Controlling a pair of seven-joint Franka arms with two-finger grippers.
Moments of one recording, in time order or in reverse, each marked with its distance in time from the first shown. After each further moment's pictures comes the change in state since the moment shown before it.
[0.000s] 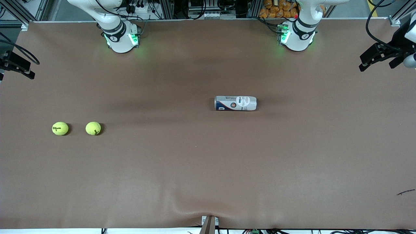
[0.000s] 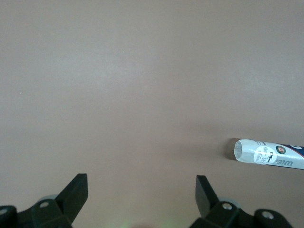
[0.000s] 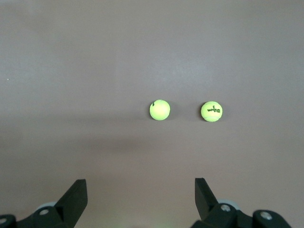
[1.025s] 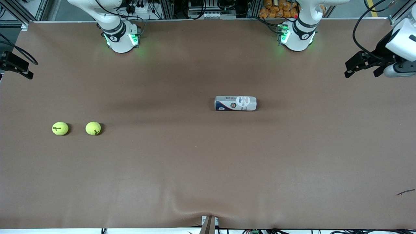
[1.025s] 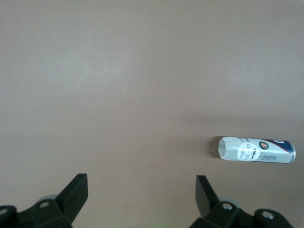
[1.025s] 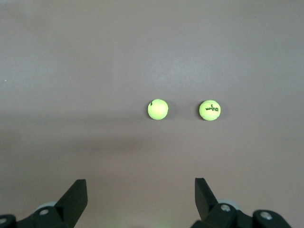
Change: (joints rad) left arm -0.025 0.056 -0.041 0.011 -0.046 0.030 -0.003; right arm -0.012 0.001 -0.001 0.000 0.000 0.000 0.000
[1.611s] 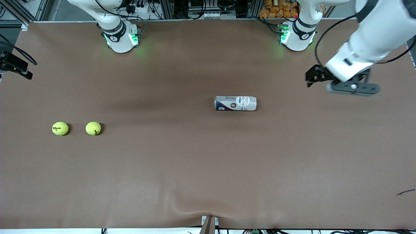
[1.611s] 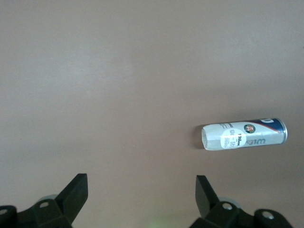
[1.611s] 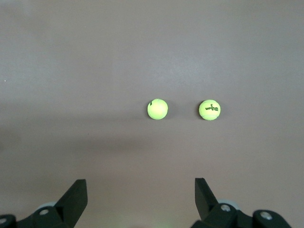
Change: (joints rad) left arm -0.006 0.120 -0.174 0.000 0.000 0.049 0.000; right arm -0.002 0.001 0.001 0.000 0.001 0.000 0.000
